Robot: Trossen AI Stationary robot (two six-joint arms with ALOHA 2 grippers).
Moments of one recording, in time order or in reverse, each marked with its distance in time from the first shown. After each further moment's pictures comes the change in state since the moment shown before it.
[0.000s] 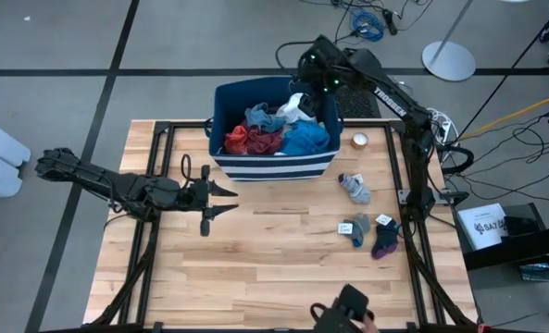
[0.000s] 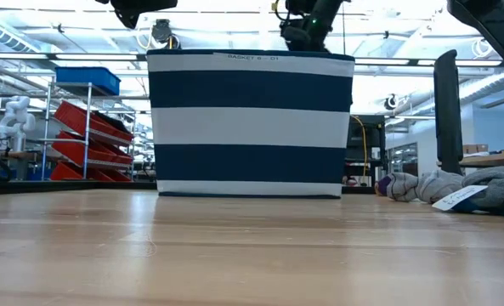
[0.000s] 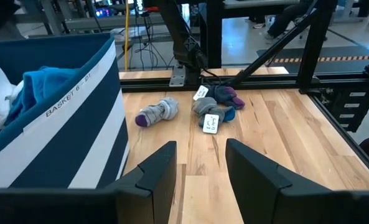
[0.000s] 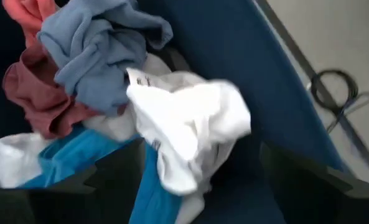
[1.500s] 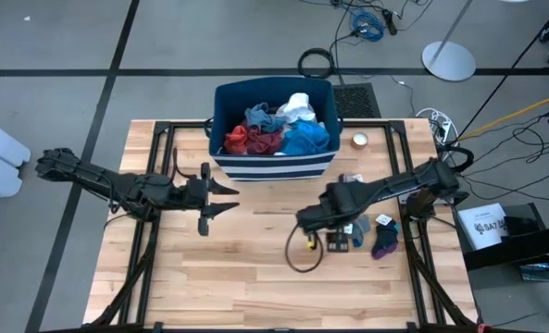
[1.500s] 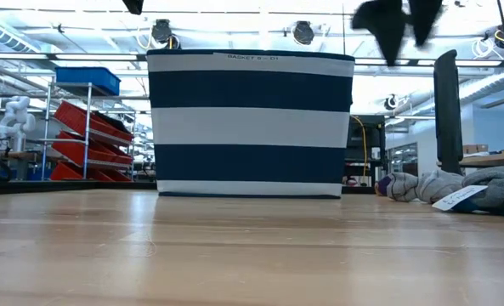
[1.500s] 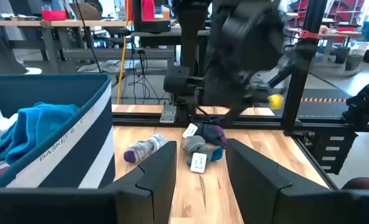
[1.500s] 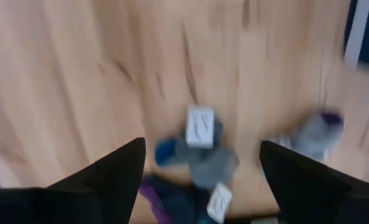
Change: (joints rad) left arm -0.001 0.000 0.000 0.163 0.025 -0.009; right arm 0.929 -0.216 -0.638 -0.224 0.026 0.491
